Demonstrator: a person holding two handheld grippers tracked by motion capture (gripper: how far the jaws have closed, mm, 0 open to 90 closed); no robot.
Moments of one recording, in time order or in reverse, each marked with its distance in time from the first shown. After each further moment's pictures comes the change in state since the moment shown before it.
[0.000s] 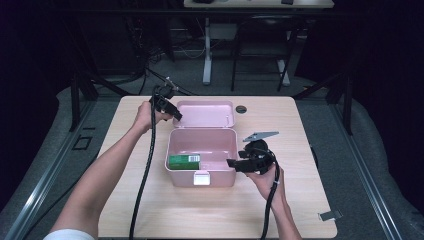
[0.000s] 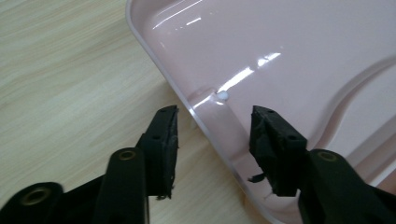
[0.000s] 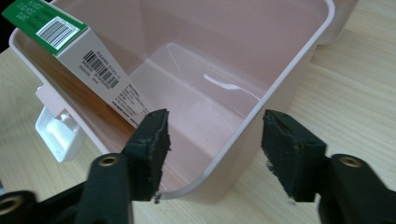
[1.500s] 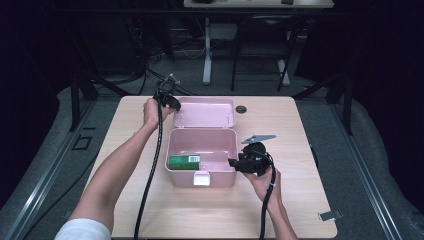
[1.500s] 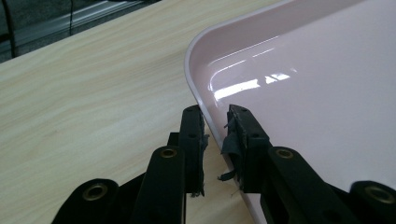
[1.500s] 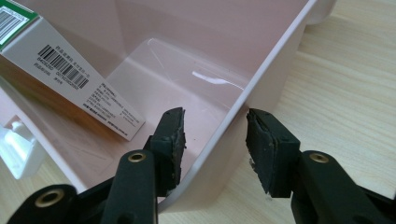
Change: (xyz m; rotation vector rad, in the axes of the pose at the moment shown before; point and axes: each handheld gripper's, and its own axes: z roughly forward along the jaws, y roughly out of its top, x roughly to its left) left arm 0.005 0.018 0.013 -0.138 0.165 -0.070; right arm -0.001 -0.009 0.014 -0.003 -0.064 0.039
